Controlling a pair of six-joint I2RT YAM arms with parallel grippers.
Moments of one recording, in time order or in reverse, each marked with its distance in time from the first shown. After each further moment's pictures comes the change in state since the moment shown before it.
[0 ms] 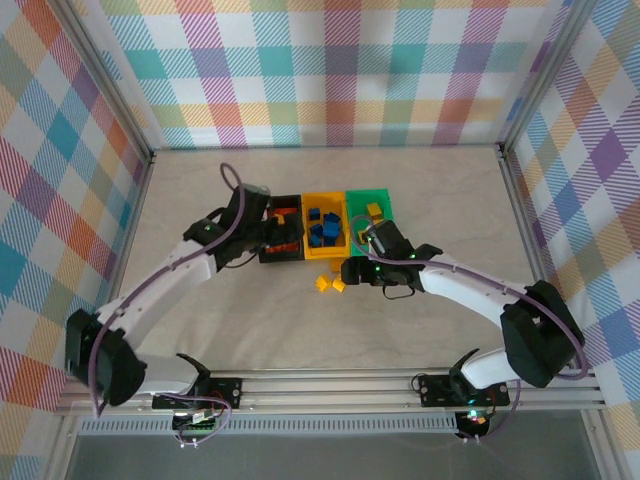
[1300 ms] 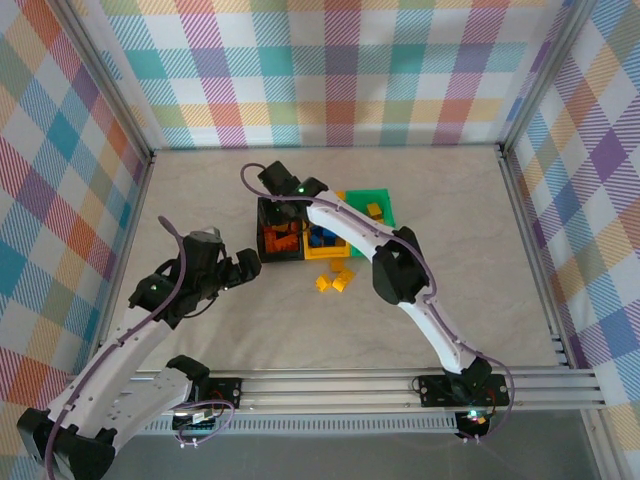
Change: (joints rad) left arm 0.099 -0.457 -0.281 -0.190 -0.063 -0.070; right arm 0.164 1.083 1.558 -0.428 0.191 -0.165
